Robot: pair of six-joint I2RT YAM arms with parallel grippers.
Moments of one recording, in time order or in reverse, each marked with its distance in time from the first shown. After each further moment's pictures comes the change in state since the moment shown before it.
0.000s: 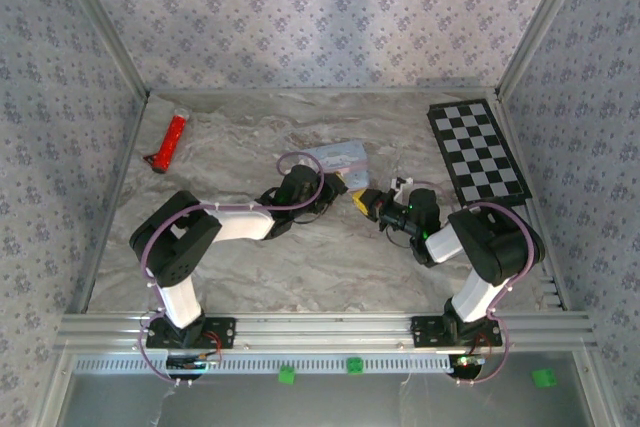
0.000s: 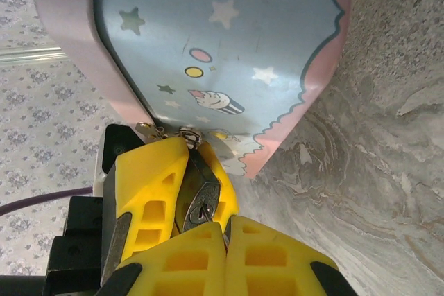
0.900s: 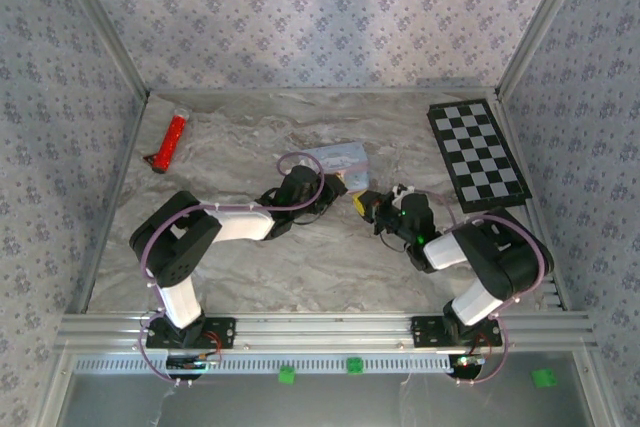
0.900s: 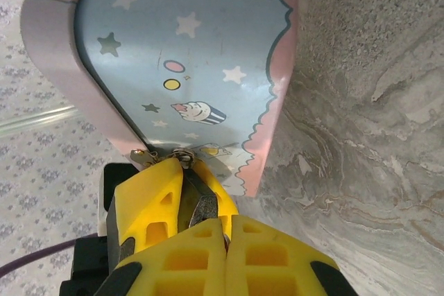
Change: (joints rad) left arm -0.002 0.000 -0.003 -0.003 -0.004 0.029; right arm 0.121 -0.106 -0.022 -0.121 0.247 0.165
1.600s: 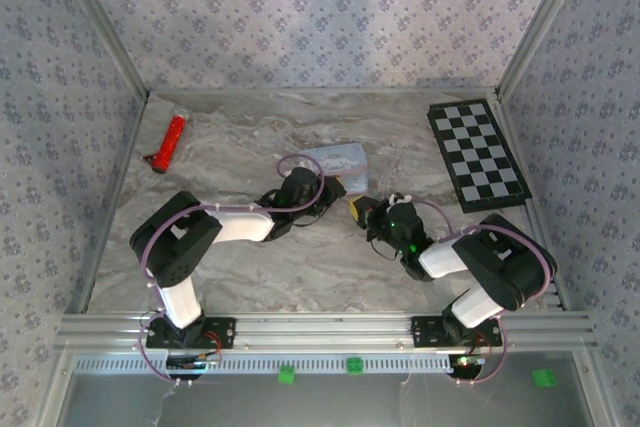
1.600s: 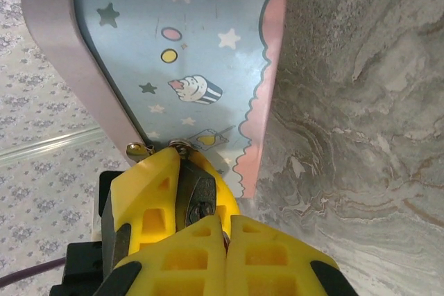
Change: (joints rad) left arm -0.003 0.000 -0.013 -0.002 -0.010 0.008; right arm 0.153 -0.032 -0.019 -0.031 0.243 0.073
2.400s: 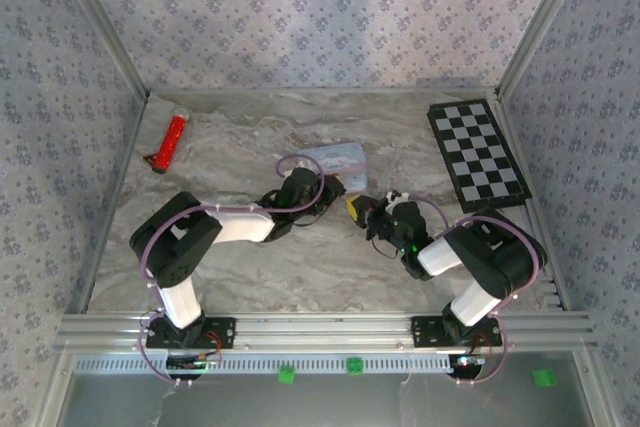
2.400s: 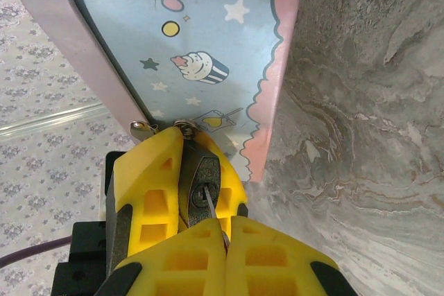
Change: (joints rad) left arm -0.007 -0.002 0.000 0.010 -0.032 -0.012; right arm -0.061 0.075 -0.005 0.136 -0.129 -0.023
